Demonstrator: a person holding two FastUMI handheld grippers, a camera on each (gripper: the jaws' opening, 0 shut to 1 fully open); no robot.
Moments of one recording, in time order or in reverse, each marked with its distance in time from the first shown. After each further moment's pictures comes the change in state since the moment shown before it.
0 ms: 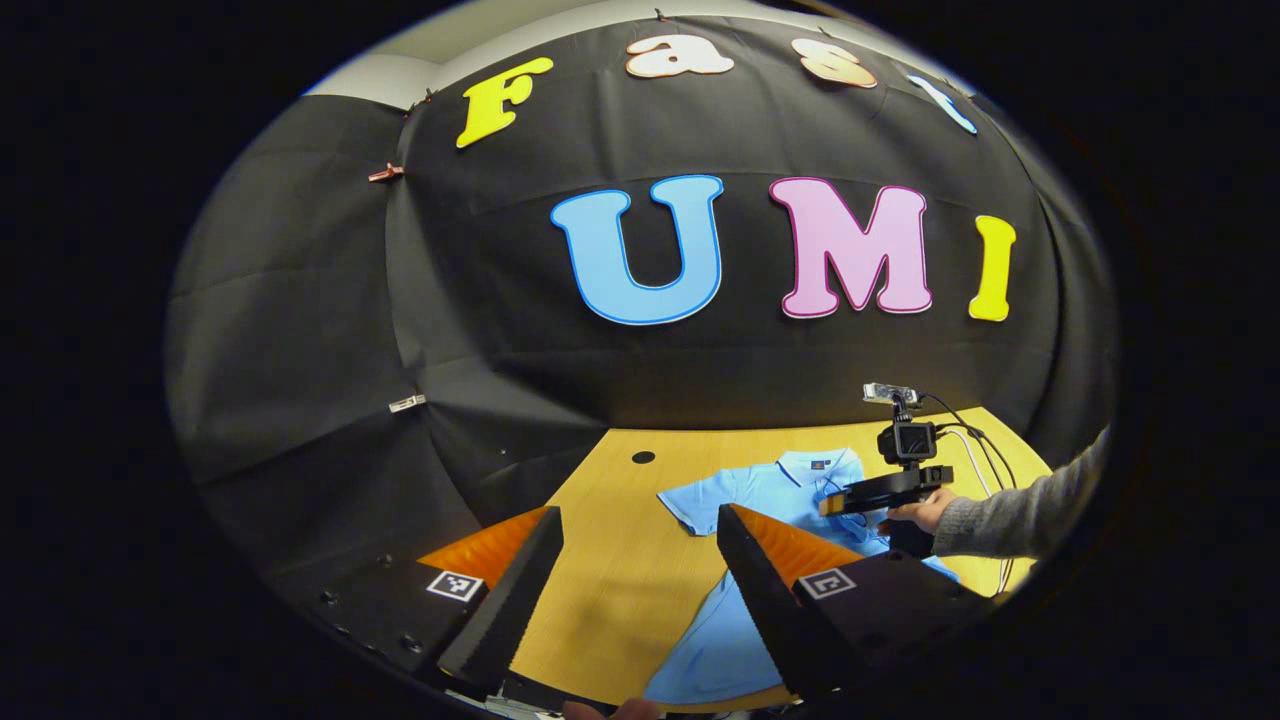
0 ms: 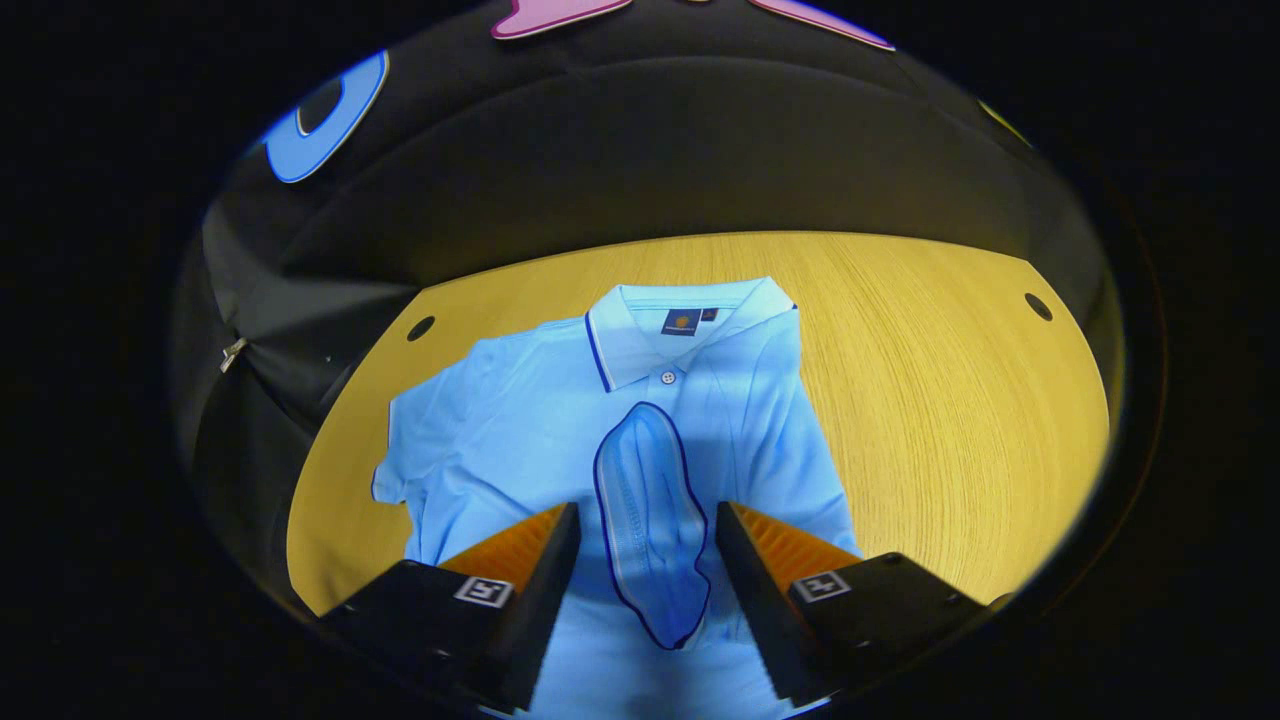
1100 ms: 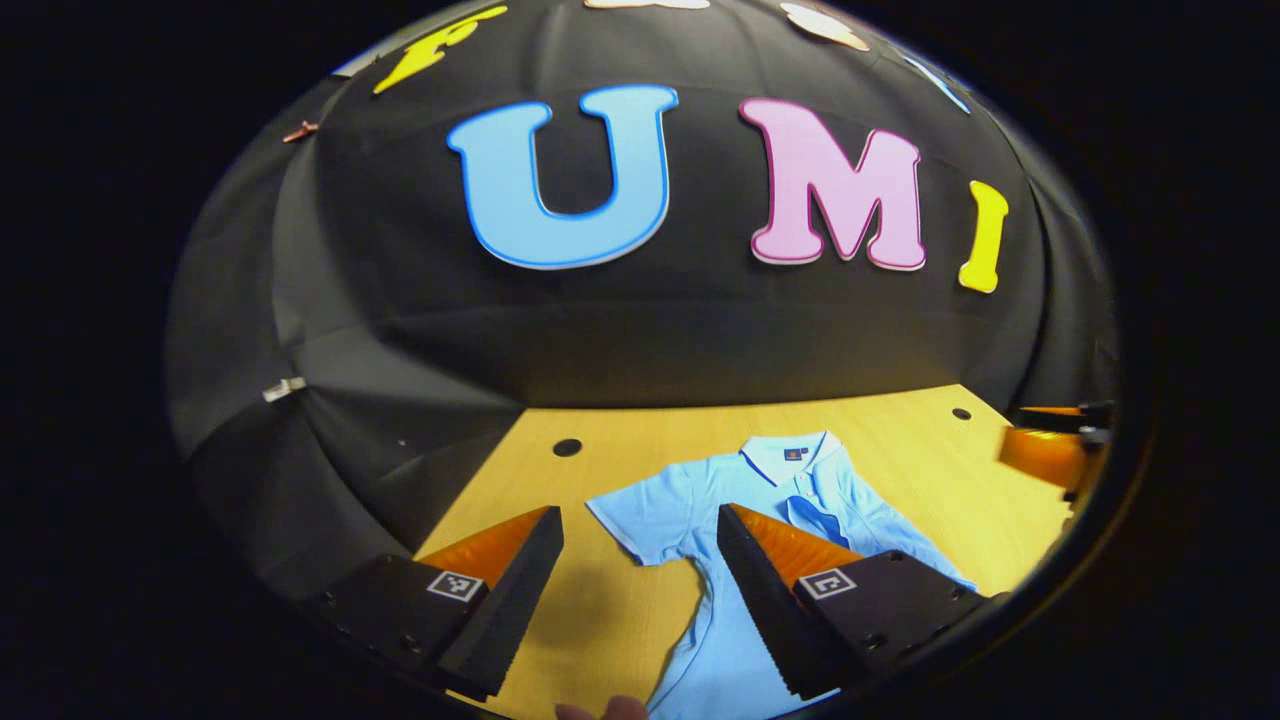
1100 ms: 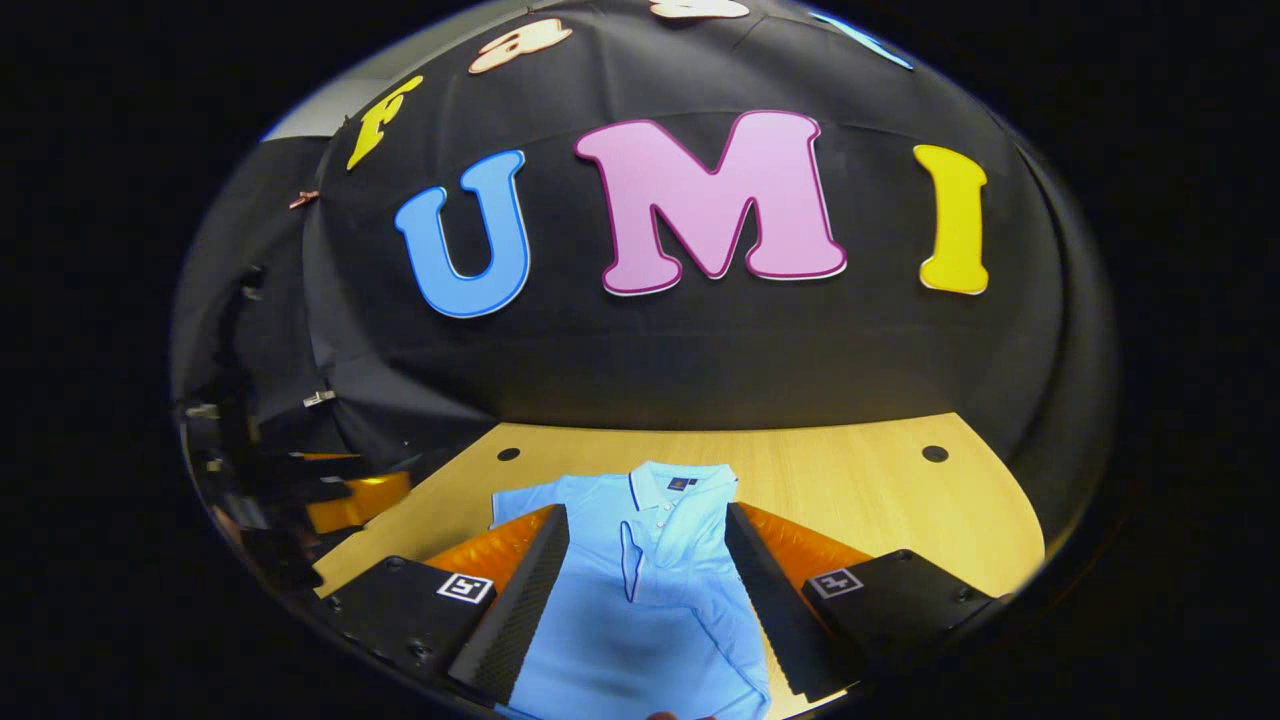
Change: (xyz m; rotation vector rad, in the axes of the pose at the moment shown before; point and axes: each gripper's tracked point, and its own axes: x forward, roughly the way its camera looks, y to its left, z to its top) left arm 0.203 -0.066 -0.036 0.008 0.138 -0.226; right arm -0.267 0.004 0.066 -0.110 -0.519 0.047
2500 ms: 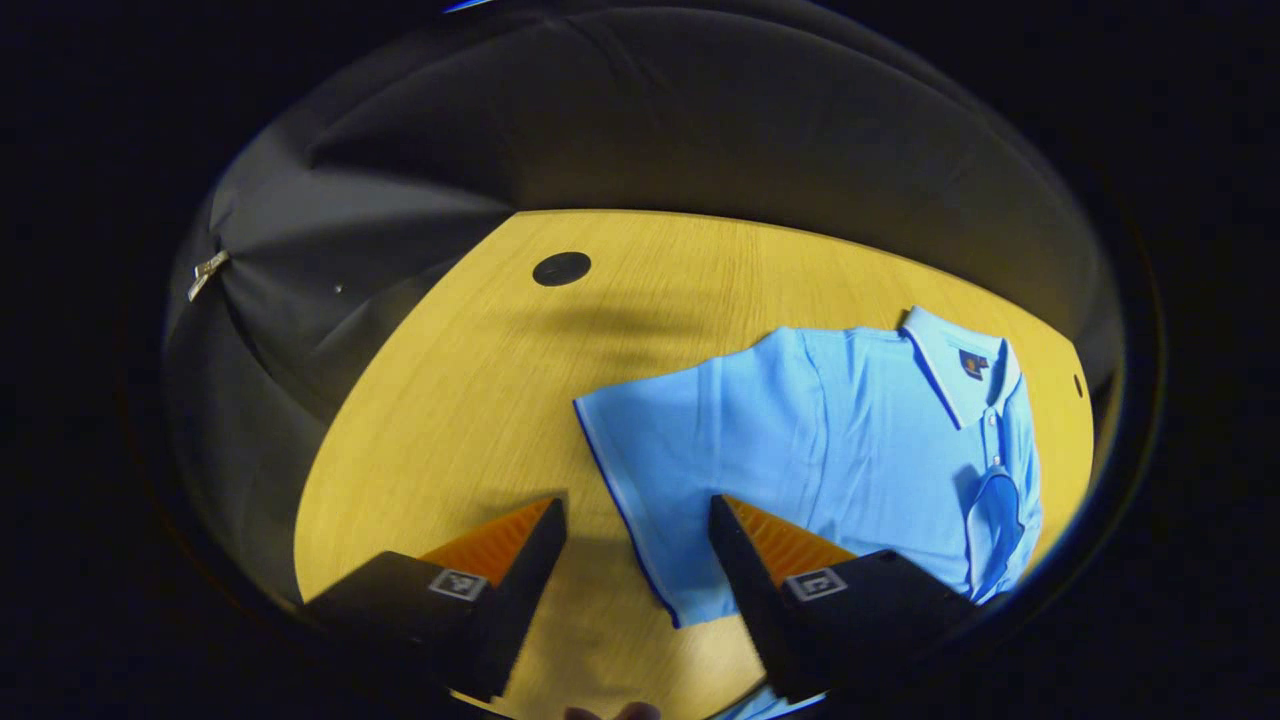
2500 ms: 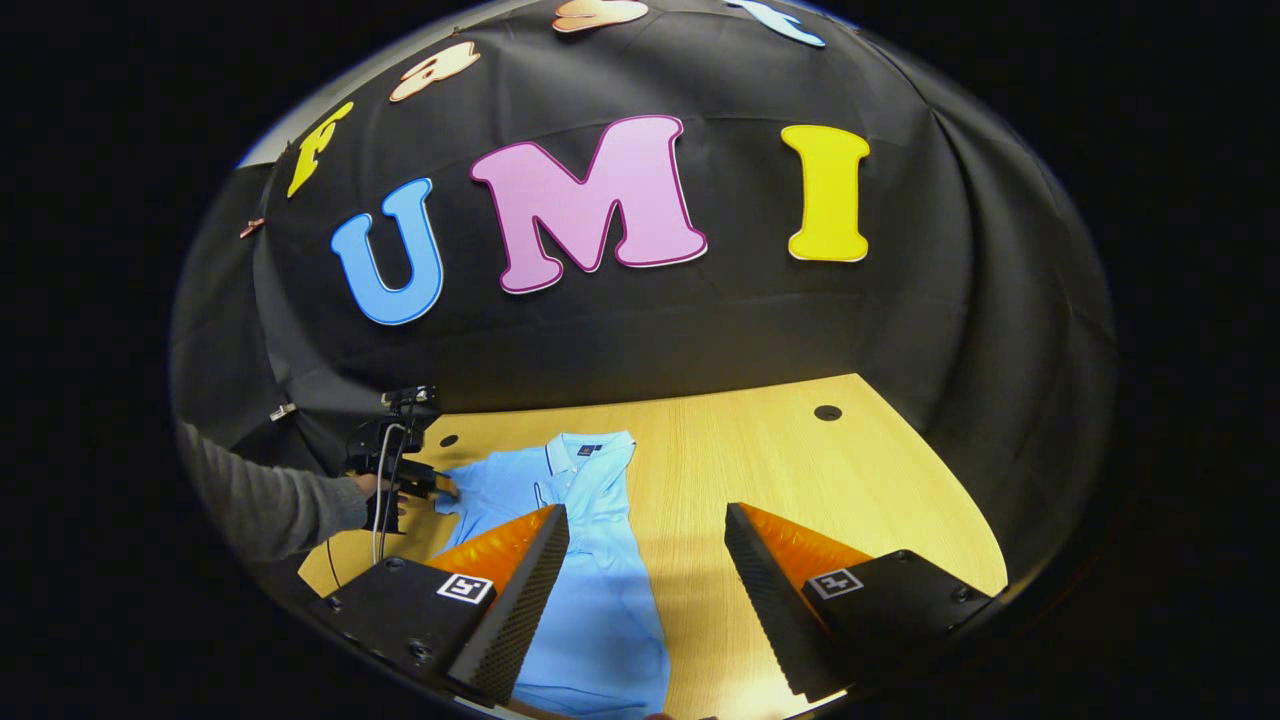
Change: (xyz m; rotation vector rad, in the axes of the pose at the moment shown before) left arm 0.201 0.034 -0.137 -0.146 0.535 0.100; right arm -0.088 -0.107 -0.021 0.078 0.072 -0.162
